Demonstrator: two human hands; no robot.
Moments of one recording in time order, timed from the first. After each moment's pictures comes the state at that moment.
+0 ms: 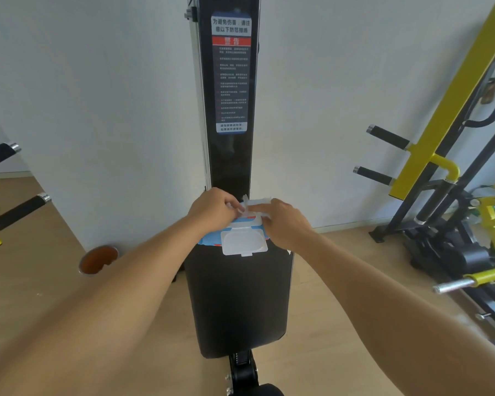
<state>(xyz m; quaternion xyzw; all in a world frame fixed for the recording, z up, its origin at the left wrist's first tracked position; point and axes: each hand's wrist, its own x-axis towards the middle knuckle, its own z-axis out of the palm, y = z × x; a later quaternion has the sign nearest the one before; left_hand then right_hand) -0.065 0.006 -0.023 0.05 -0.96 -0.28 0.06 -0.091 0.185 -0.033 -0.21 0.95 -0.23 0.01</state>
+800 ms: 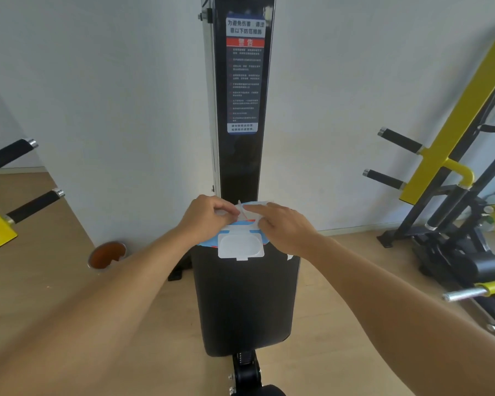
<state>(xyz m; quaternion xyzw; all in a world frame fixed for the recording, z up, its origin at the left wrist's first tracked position) -0.039 -0.019 -0.034 0.05 -0.92 -0.38 0.10 -0.087 0.179 -0.038 -0.32 0.93 -0.15 0.01</state>
